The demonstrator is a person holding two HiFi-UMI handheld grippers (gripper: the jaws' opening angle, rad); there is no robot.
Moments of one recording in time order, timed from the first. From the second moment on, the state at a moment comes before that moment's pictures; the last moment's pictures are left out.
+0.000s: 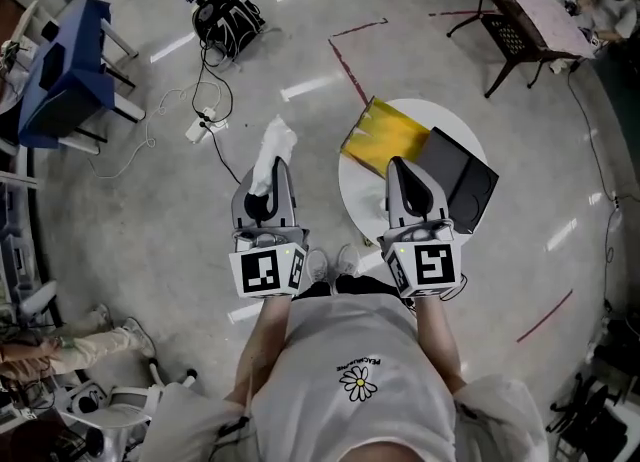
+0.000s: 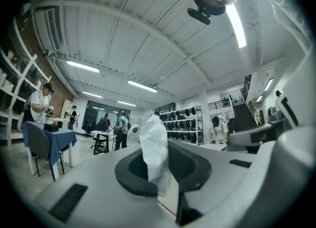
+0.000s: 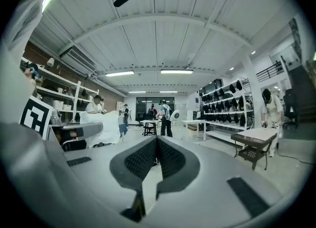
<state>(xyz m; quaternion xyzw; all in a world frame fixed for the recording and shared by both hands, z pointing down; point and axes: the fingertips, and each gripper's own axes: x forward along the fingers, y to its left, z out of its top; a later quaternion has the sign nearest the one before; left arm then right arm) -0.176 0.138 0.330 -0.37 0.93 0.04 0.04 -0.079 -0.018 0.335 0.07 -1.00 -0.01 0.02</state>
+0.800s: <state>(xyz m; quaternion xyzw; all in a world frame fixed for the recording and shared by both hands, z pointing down) -0.161 -0.022 0.317 -0.56 0.82 0.02 0.04 -0.023 -0.111 0.332 0.27 -0.96 0.01 0.00</state>
